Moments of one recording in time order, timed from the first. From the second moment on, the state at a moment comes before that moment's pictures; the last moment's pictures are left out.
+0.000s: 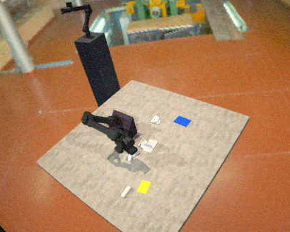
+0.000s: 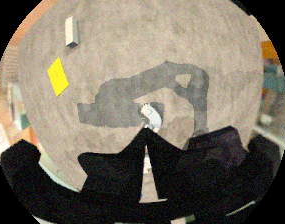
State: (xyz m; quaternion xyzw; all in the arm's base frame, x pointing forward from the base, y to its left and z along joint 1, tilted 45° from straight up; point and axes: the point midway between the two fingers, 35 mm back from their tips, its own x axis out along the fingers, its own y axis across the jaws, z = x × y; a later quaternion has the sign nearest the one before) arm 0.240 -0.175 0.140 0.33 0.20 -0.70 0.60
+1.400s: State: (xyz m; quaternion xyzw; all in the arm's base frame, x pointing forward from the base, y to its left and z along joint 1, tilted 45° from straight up) arm 0.240 -0.175 0.140 0.33 0.20 -0.70 0.60
